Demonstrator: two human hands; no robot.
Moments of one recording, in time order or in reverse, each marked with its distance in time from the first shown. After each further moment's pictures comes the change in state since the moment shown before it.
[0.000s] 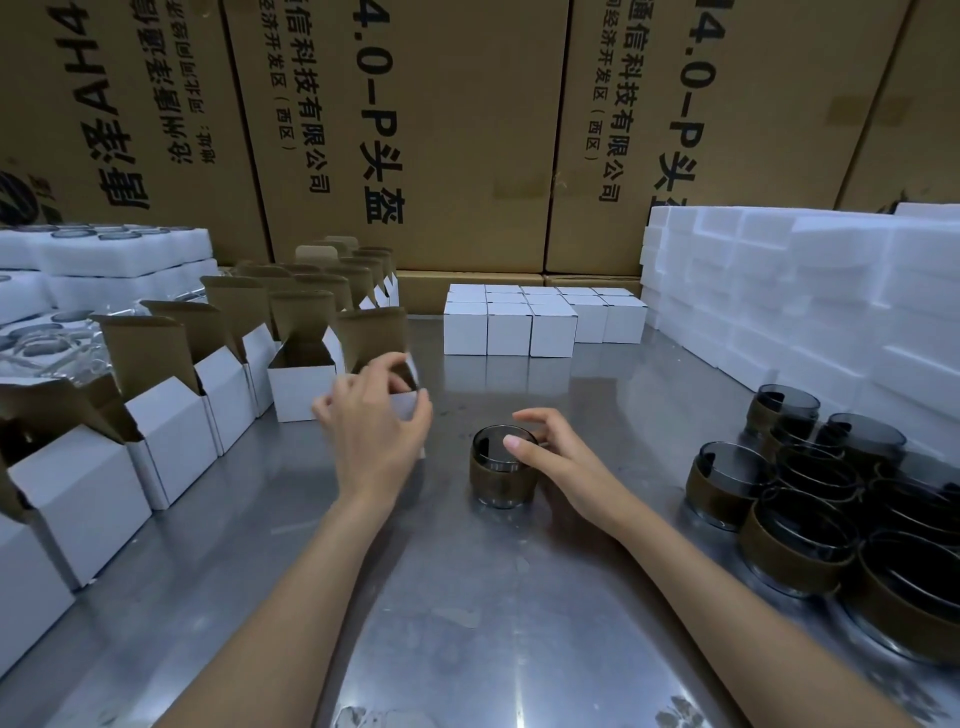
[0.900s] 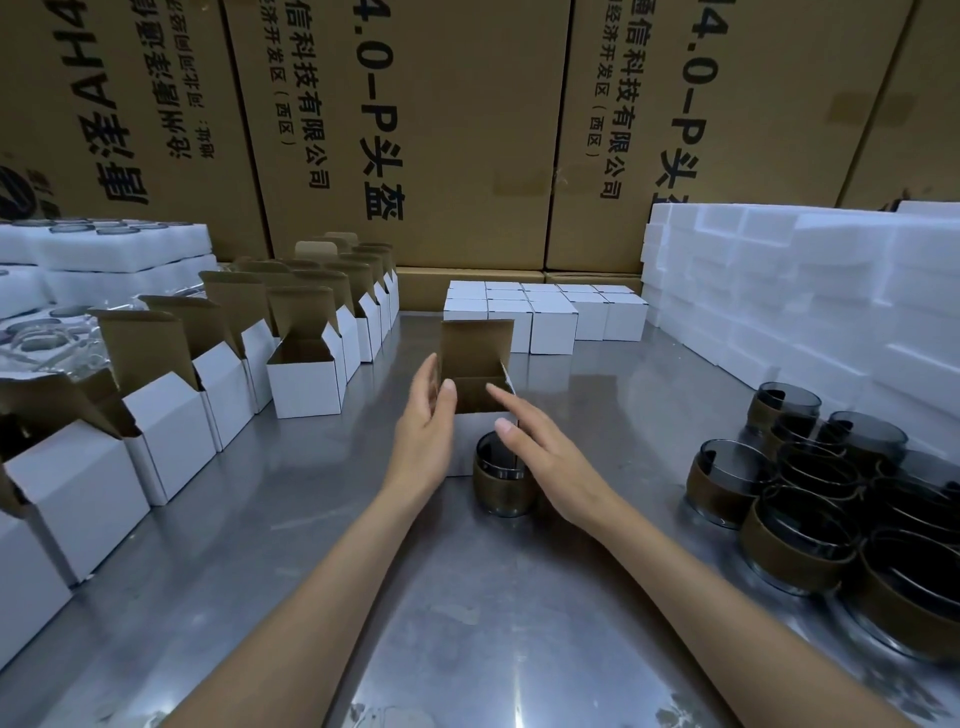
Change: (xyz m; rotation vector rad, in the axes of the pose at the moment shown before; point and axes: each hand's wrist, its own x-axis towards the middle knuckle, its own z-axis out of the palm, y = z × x) left_hand -0.013 0.022 0.021 -0.667 -0.400 -0.339; right_hand -0.005 -0.021 0.015 -0.162 0.001 -0.149
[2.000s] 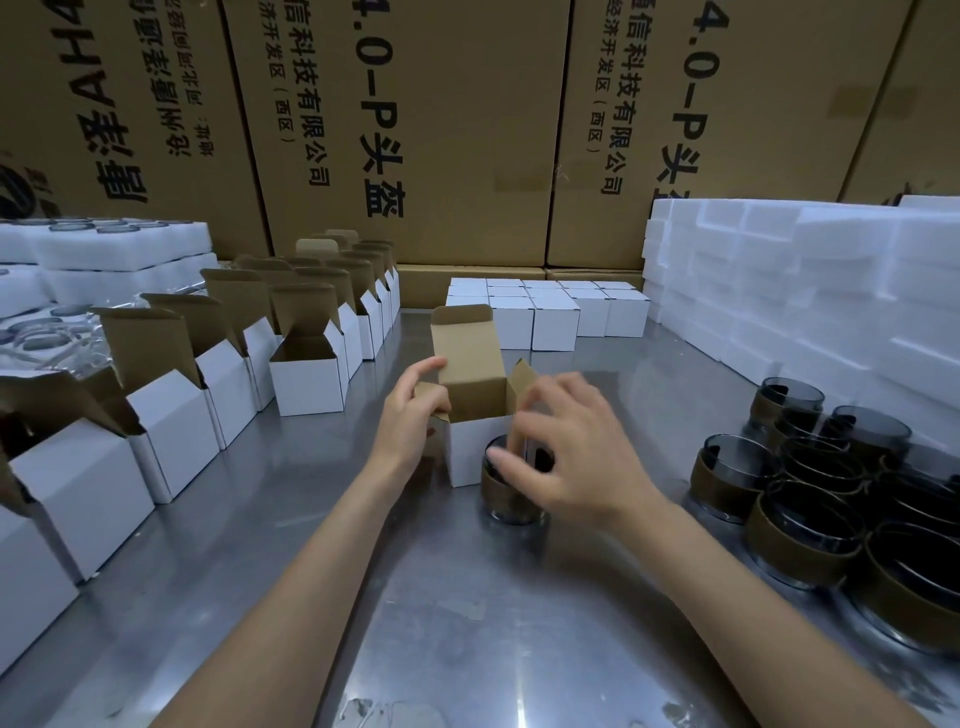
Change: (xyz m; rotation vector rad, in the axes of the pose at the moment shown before) left_hand 0.015 0.001 -0.020 -0.122 -0.088 -0.131; right_hand -0.012 -0.024 -0.018 -0.769 0.217 -0.445
